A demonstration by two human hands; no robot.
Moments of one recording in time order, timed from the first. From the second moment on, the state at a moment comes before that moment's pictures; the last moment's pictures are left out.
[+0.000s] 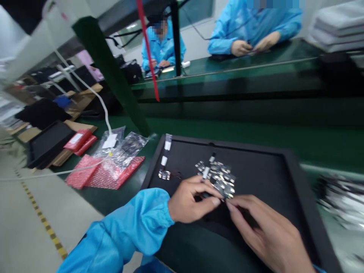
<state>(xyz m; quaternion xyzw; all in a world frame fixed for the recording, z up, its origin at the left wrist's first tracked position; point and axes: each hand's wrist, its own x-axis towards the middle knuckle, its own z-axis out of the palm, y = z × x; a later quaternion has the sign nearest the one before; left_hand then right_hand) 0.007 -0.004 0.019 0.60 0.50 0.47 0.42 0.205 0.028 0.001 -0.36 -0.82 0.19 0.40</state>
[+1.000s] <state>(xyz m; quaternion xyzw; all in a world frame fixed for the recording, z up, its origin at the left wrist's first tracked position) 0.003 0.012 0.023 0.45 0.52 0.44 0.58 0.190 0.027 0.007 -0.40 -0.76 0.34 0.37</state>
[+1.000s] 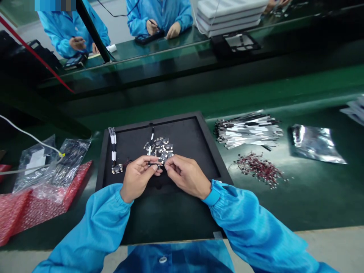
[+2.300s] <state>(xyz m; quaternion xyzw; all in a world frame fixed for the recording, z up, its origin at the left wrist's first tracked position) -0.001 0.012 0.029 0.53 0.51 0.40 0.55 0.190 0.028 0.009 -0.35 -0.80 0.31 0.39</state>
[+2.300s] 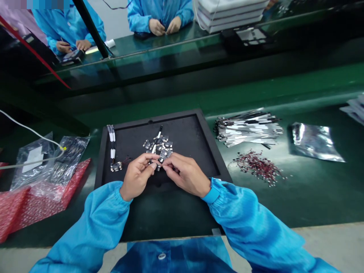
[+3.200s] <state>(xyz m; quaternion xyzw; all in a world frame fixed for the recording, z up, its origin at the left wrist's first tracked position) 0.002 0.012 0.023 0.47 0.50 0.42 0.59 0.191 0.028 0.008 -0.35 -0.79 0.30 0.41</state>
